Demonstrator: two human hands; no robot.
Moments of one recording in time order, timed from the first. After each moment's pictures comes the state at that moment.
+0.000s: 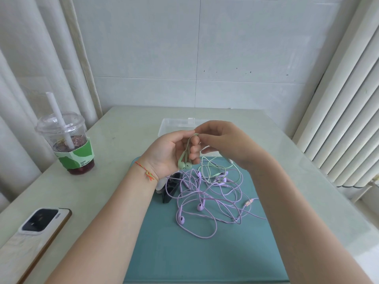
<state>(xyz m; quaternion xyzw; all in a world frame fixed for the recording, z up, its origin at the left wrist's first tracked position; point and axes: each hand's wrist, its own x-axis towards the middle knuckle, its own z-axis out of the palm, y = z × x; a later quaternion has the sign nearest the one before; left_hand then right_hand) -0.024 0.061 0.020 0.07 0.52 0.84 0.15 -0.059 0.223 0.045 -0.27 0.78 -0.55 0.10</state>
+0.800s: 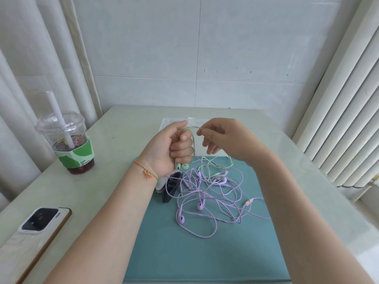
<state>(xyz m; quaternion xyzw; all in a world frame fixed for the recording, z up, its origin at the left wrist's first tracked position) -0.024 0.057 0.023 0.07 0.50 0.85 0.12 -0.059 0.230 0.054 -0.29 0.84 -0.47 0.03</state>
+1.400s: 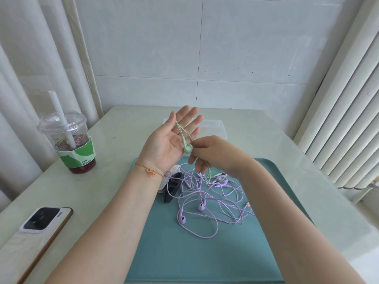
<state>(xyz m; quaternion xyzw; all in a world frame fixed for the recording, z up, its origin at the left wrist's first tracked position) -0.027 0.060 0.024 0.10 0.37 0.92 -0.01 -0.050 0.203 0.031 -0.25 0.82 -0.48 0.19</state>
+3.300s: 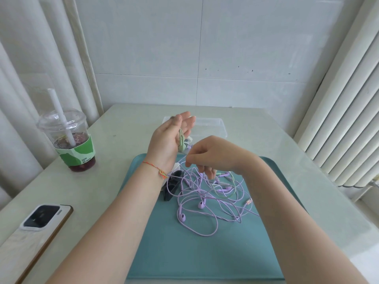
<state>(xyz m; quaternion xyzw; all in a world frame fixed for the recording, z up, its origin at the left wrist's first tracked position) -0.038 0.065 0.010 0.03 0.52 0.84 -0.15 -0.041 0.209 0.044 -0.30 0.87 -0.35 0.20</state>
